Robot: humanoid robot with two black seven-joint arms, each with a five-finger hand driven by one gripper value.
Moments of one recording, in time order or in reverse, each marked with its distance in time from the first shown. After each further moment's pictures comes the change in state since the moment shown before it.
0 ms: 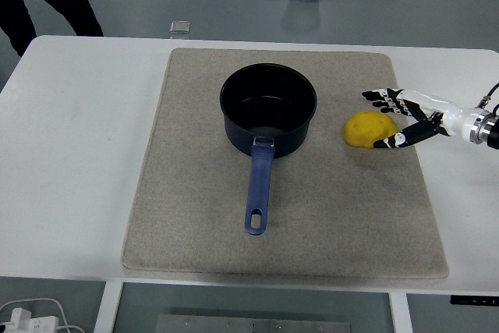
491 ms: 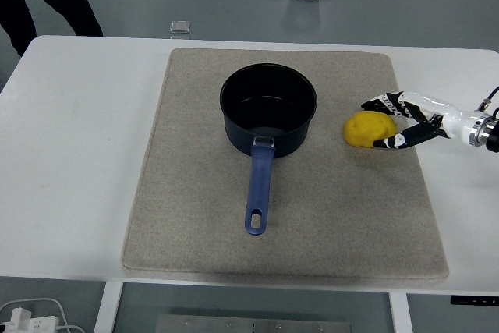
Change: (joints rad) left arm 0.000 0.000 0.000 0.001 0.000 -0.001 0.000; right arm -0.014 0.002 0.000 0.001 0.000 -0.029 0.002
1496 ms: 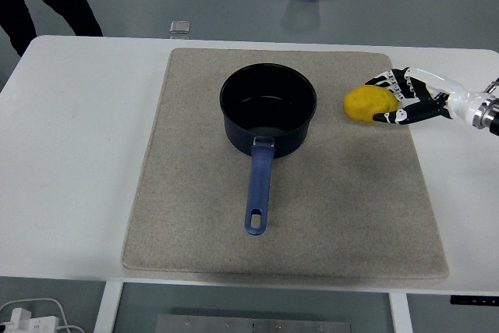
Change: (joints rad) left arm 0.000 0.000 0.003 -0.003 0.001 0.000 0.000; right arm 0.044 -0.001 0.071 0.003 0.065 -0.005 -0.003
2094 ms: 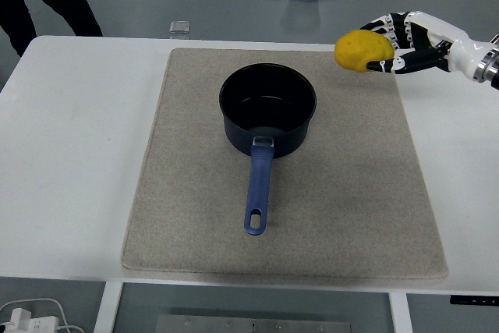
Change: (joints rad) left arm 0.000 0.000 0.001 -0.001 0.000 0.000 0.000; right arm 0.143 0.022 -0.033 0.006 0.123 0.029 -0.012
